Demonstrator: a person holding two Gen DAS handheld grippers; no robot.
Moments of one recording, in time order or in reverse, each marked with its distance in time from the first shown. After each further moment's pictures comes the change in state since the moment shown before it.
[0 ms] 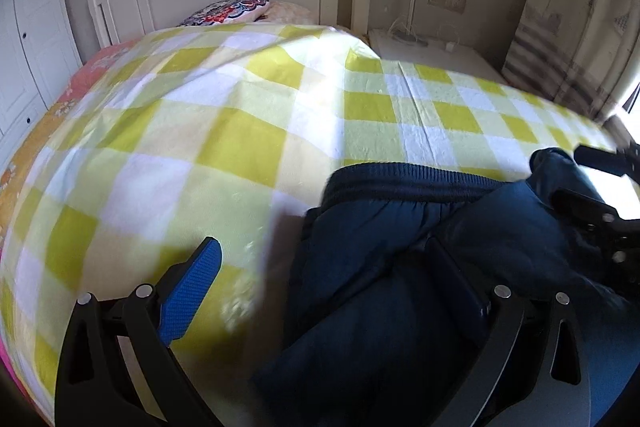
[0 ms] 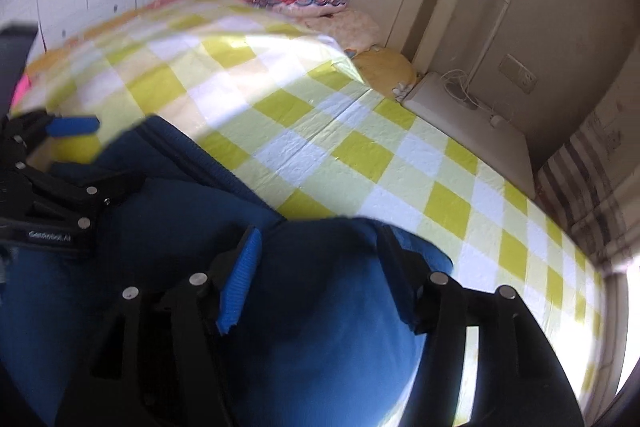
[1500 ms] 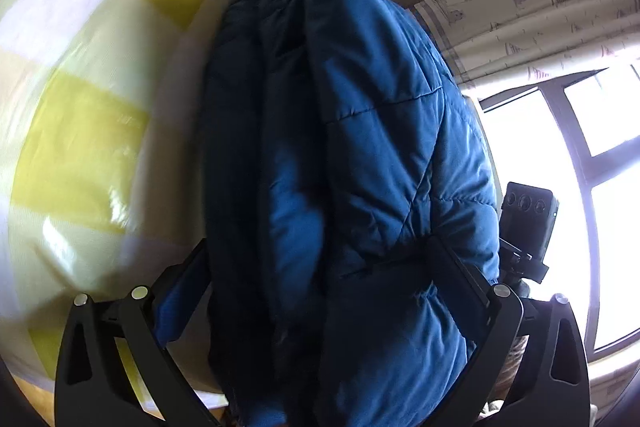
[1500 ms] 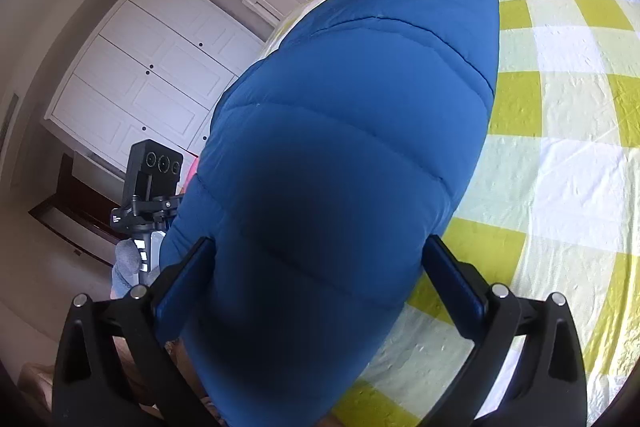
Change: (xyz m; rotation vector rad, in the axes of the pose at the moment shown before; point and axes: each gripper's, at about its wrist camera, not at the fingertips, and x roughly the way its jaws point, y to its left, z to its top) left arm -0.041 0.046 -0.118 -0.244 0.356 -0.660; right arm -0.083 -0.020 -0.173 0.542 0.034 0.734
